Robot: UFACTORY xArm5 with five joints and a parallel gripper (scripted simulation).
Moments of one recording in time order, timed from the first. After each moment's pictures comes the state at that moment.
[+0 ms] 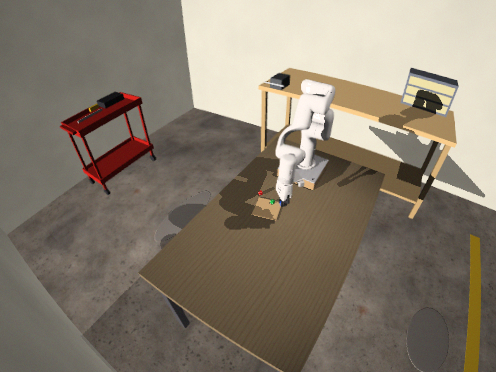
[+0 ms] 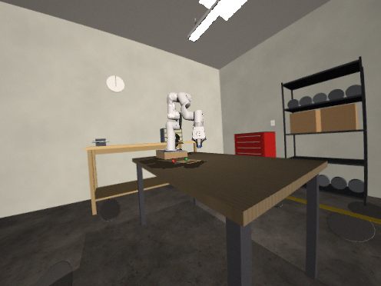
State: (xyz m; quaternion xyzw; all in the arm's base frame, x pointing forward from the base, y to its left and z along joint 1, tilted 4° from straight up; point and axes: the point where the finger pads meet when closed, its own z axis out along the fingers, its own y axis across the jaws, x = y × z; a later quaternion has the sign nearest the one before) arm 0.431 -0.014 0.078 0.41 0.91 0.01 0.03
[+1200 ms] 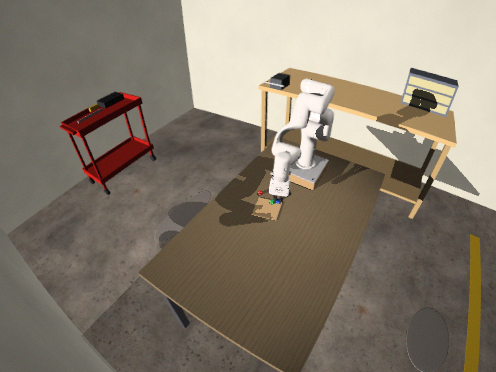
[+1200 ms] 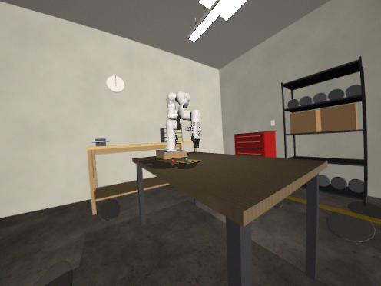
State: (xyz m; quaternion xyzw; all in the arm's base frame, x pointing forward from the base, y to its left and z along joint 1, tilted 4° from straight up) arm 0.425 -0.042 0.078 -0.11 0.99 -0.01 0.03
